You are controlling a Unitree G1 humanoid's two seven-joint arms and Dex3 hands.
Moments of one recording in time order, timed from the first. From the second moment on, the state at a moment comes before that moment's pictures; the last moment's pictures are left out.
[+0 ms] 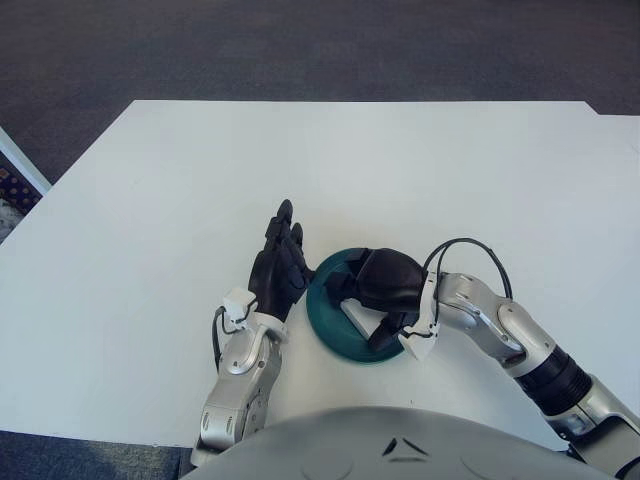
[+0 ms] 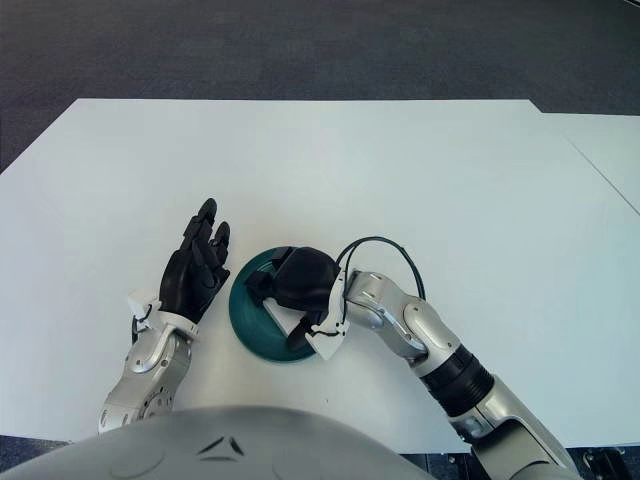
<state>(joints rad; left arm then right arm) 0.38 -0.10 -0.24 -0.45 -0.18 0.11 0.02 -0.15 -0.49 0.57 -0.21 -0.87 -0.46 0.47</state>
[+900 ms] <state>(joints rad) 0.38 -0.10 -0.25 -0.45 -0.18 0.11 0.03 -0.17 -0.60 0.59 -0.31 -0.68 -0.49 0.67</state>
